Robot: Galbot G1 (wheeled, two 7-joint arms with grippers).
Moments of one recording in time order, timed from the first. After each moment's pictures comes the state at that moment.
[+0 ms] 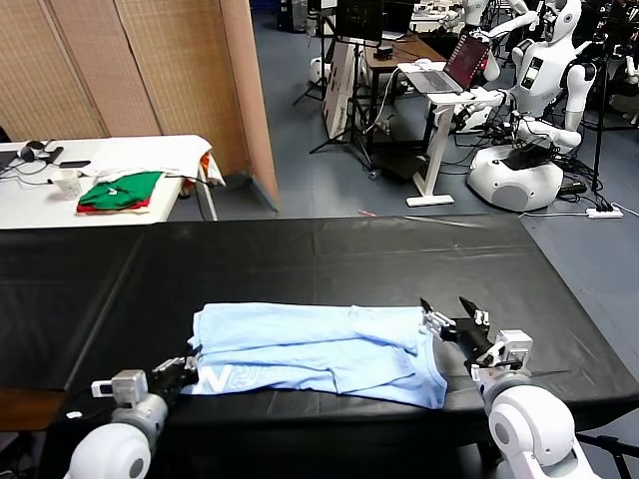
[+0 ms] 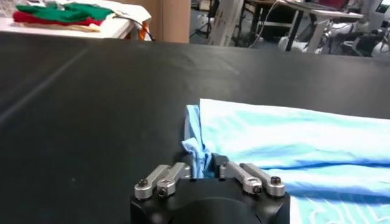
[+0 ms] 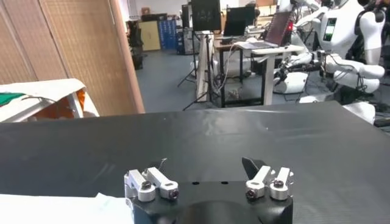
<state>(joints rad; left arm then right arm) 1.51 -1.03 -0.54 -2.04 -0.70 0.49 -0.25 -1.35 1.16 0.55 2.14 0.55 -0.55 0.18</state>
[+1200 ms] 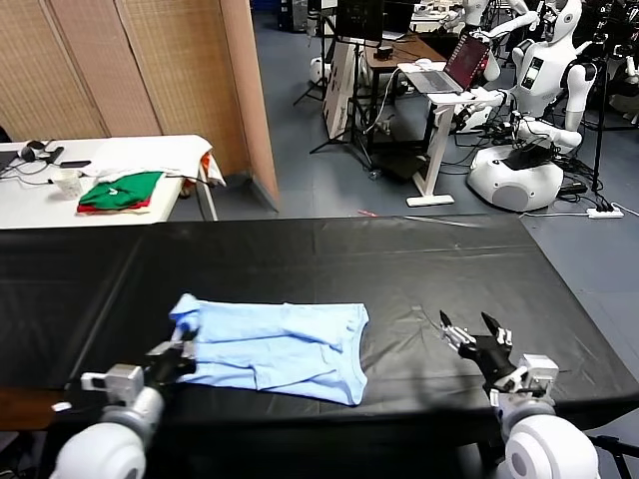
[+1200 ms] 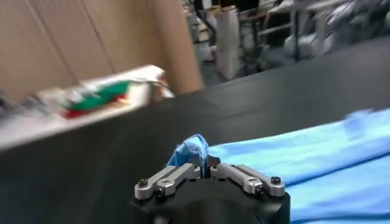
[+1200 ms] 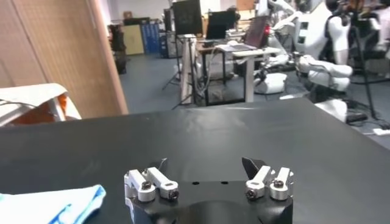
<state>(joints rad) 1.51 -1.02 -0.47 -2.21 -0.69 0.46 -0.26 -1.55 1.25 0.68 2.23 0.47 -0.51 0.17</state>
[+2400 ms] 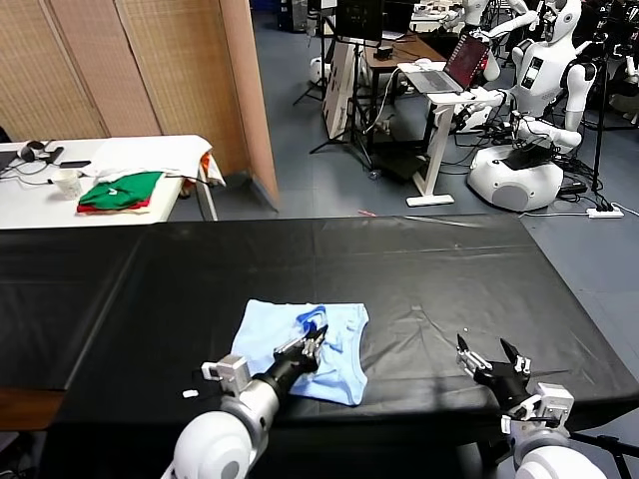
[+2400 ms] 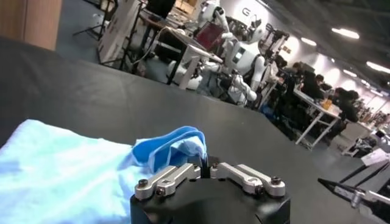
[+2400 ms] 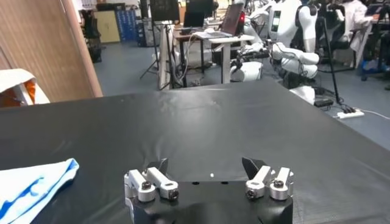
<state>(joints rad) 1.30 -1.22 -0.12 -2.14 -0.77 0.46 -0.26 -1.61 1.31 0.71 2.24 0.43 -0.50 0.16</state>
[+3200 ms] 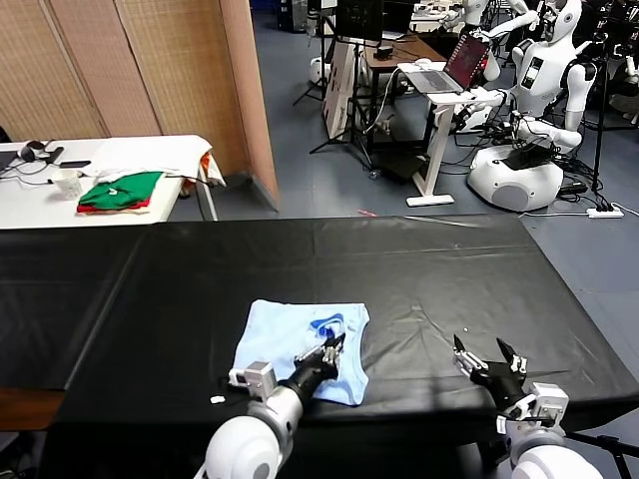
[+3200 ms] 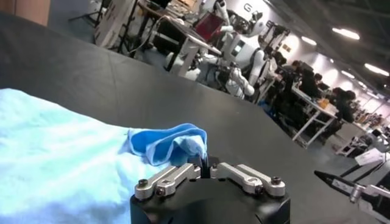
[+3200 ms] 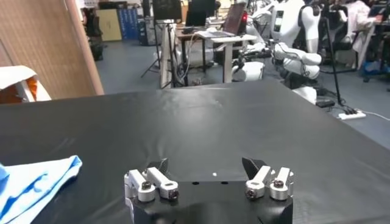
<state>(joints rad) 1.30 -1.32 -0.06 -2.06 -0.69 0.44 -0.25 -1.62 1.28 0.67 2.24 0.40 -0.50 0.13</state>
